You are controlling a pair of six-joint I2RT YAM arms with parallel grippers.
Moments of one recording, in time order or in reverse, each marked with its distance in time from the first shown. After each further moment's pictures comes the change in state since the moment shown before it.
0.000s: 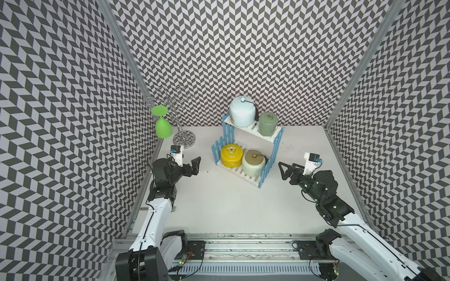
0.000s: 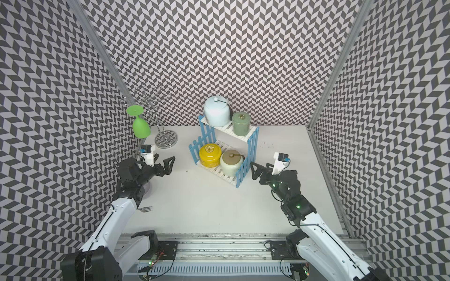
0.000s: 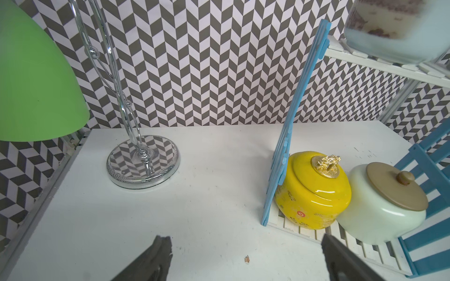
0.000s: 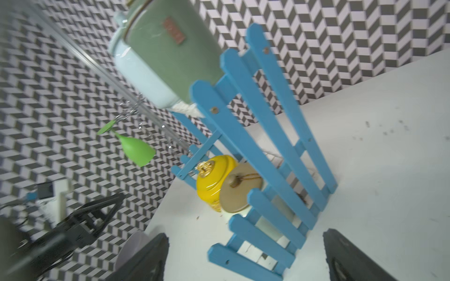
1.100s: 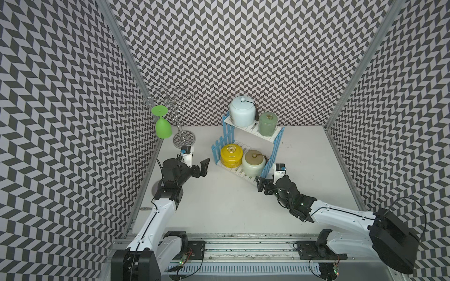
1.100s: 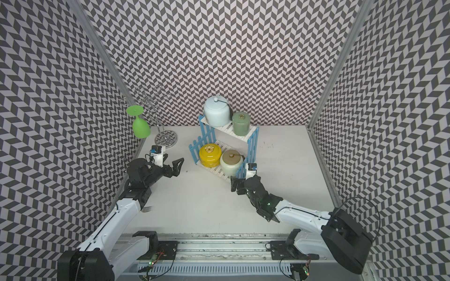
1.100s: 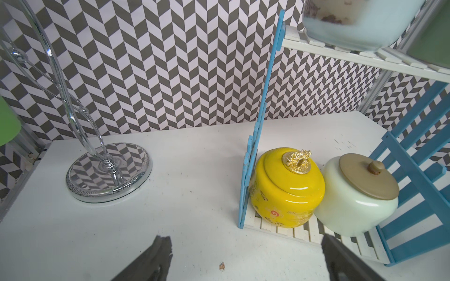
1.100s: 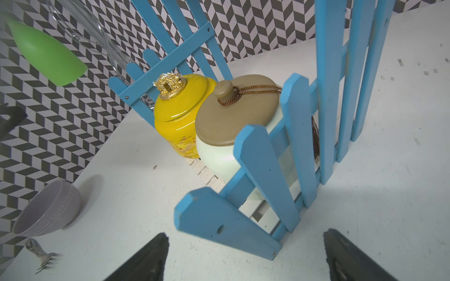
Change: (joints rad) left arm -0.167 0.001 -0.010 0.029 -0.087 -0.003; right arm 0.338 0.475 -0.005 0.190 0.398 -0.034
